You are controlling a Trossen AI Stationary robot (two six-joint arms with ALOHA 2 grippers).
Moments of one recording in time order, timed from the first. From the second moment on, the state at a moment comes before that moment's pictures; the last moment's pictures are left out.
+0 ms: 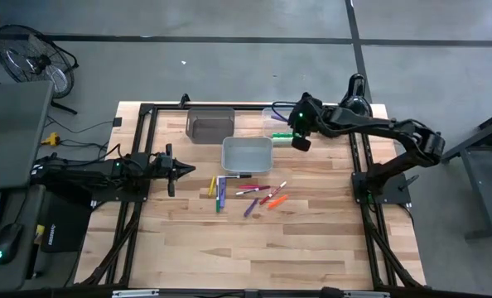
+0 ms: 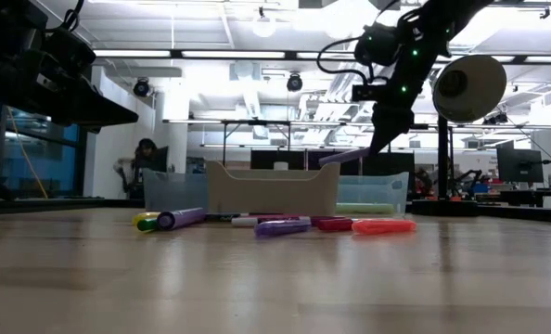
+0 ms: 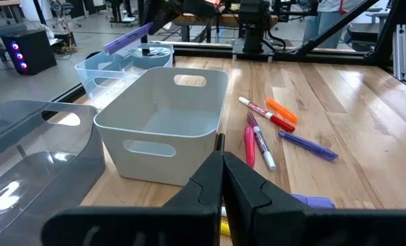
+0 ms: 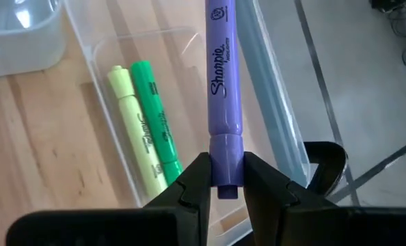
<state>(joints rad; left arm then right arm) 0.01 0.21 0.02 0.02 -0.17 -0.03 -0.53 1.43 0.97 -0.51 0.28 -0.36</state>
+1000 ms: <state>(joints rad) 0.01 0.21 0.02 0.02 -0.17 -0.03 -0.73 1.58 0.97 -0.38 -0.04 -0.59</state>
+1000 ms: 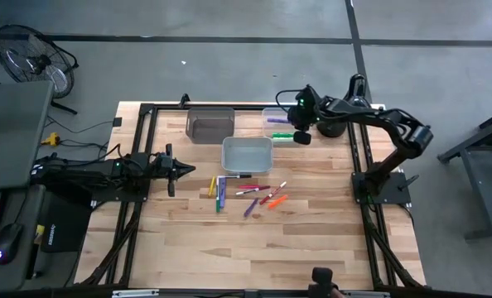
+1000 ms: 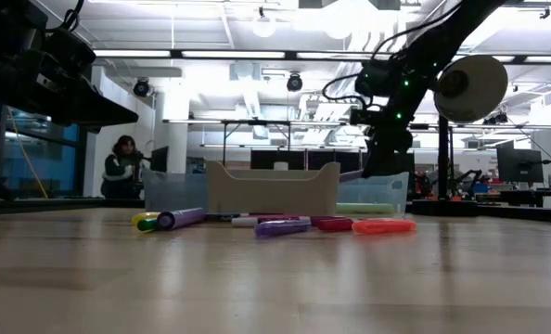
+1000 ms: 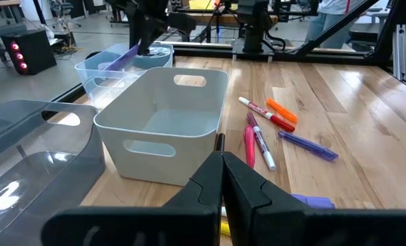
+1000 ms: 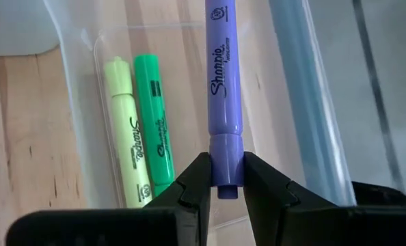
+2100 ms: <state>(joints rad) 0.01 0.21 0.02 0.02 -0.17 -0.03 -0.71 1.64 0.97 -0.38 -0.01 -0.63</state>
